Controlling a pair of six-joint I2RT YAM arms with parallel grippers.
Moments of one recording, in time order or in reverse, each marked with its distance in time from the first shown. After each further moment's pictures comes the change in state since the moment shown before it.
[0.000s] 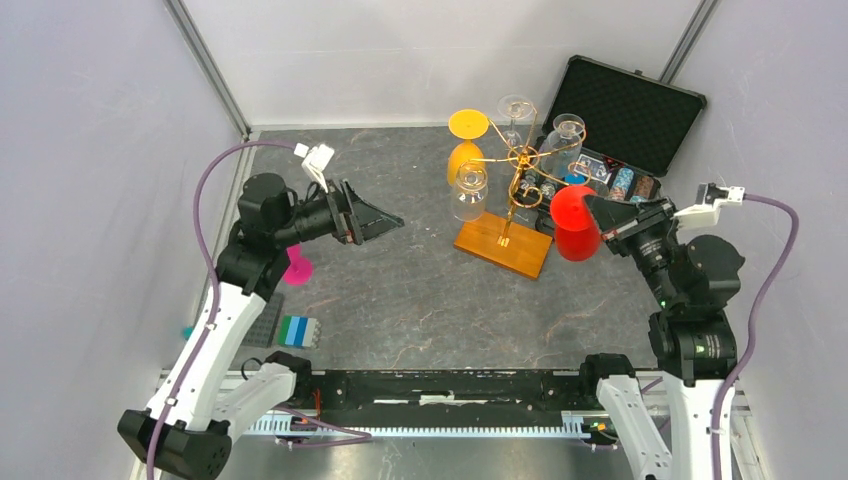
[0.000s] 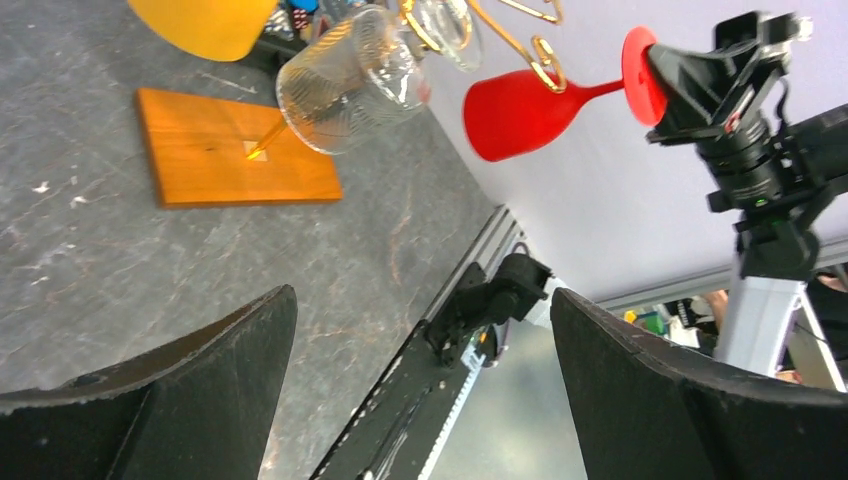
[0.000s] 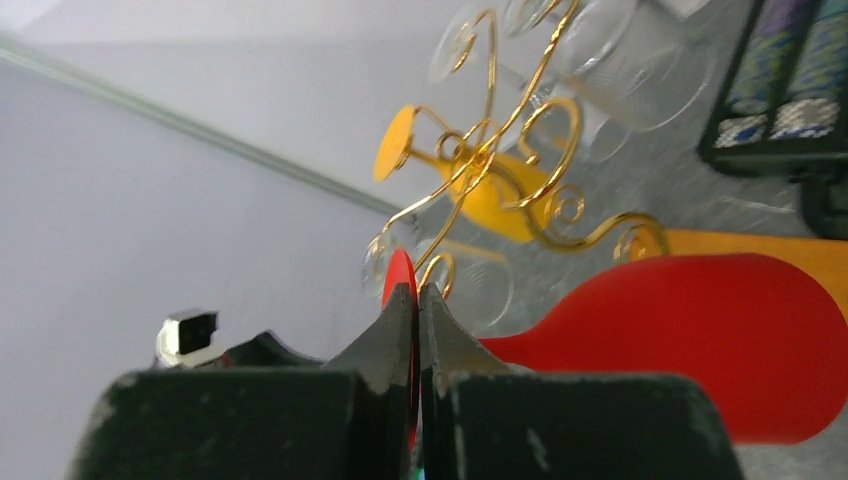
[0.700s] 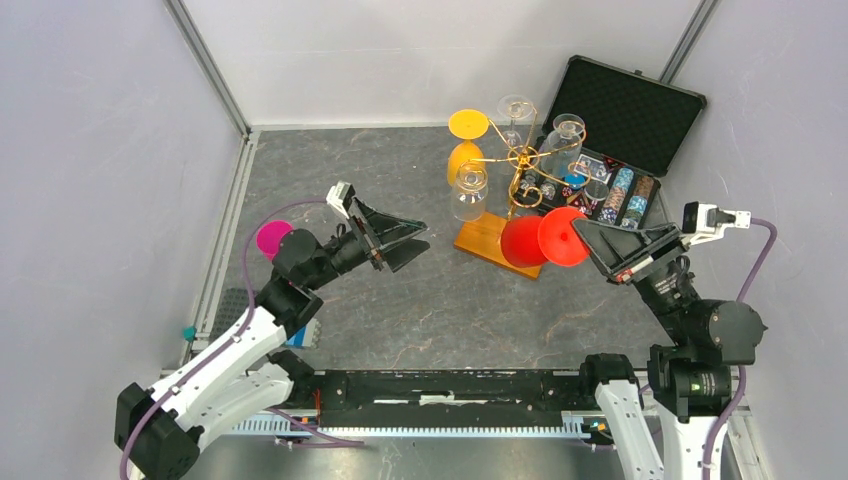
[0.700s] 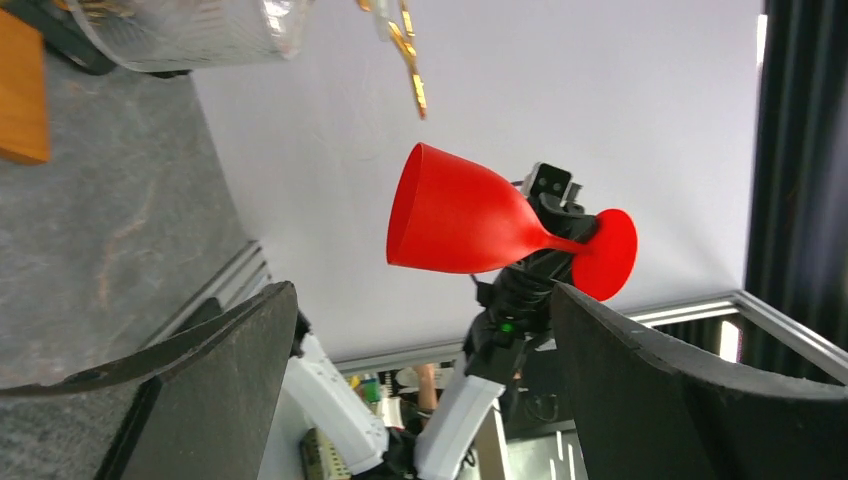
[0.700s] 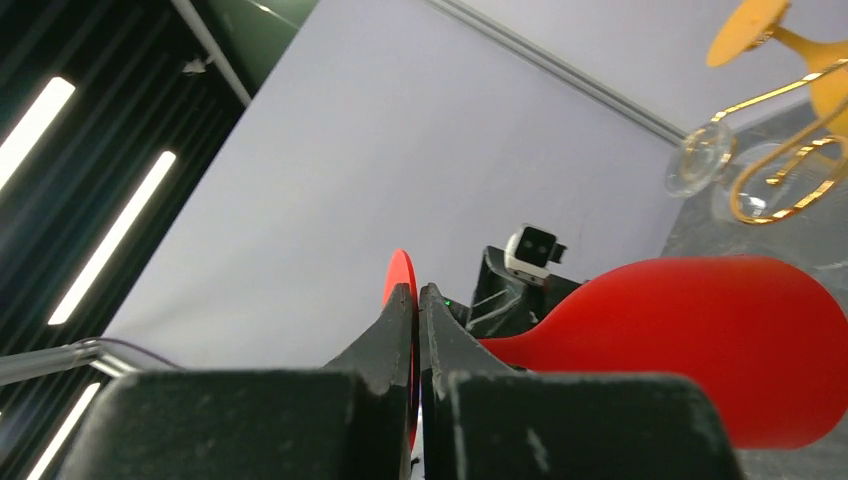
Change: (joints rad) left arm -0.315 -0.113 -0.437 0.689 -0.336 -0.839; right arm 0.000 -0.185 -0.127 0.365 -0.363 0.454
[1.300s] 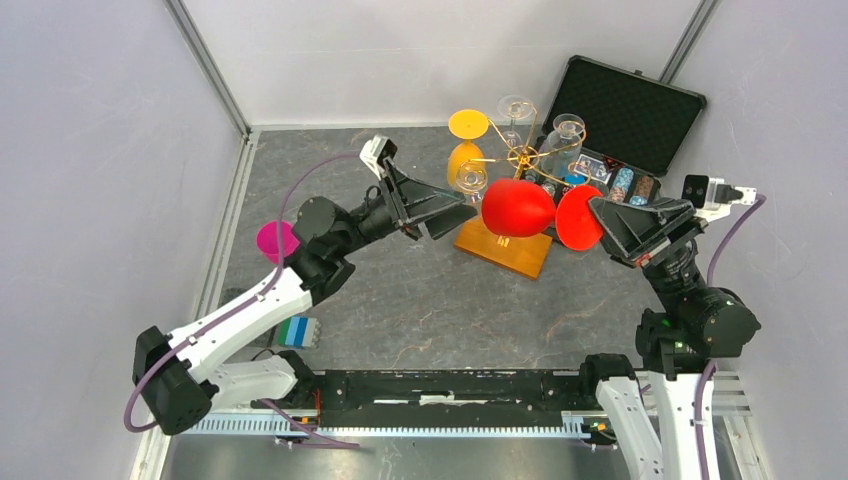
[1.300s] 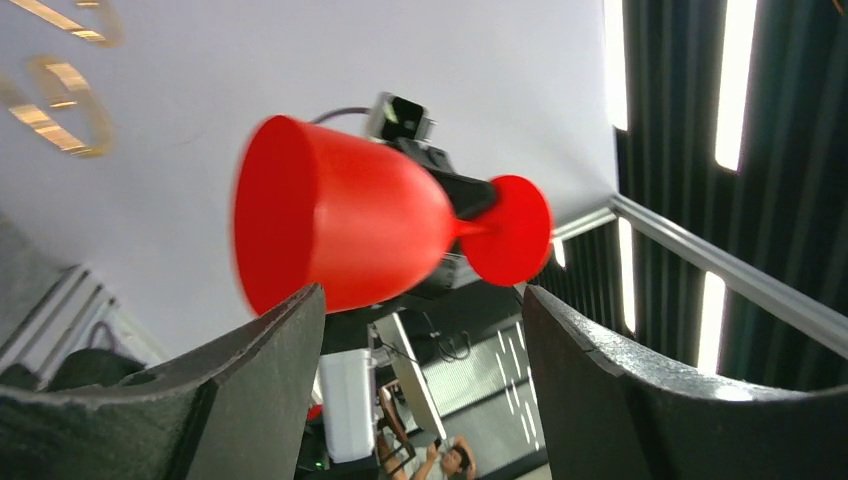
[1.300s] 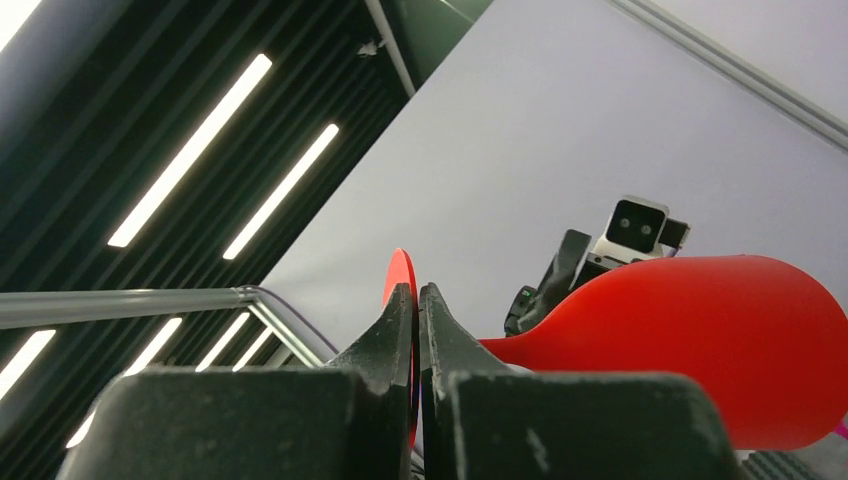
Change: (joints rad) left arm -0.190 0.285 0.290 0.260 -0.016 -0.108; right arm 0.000 0.106 -0.098 0.597 -0.010 0.319
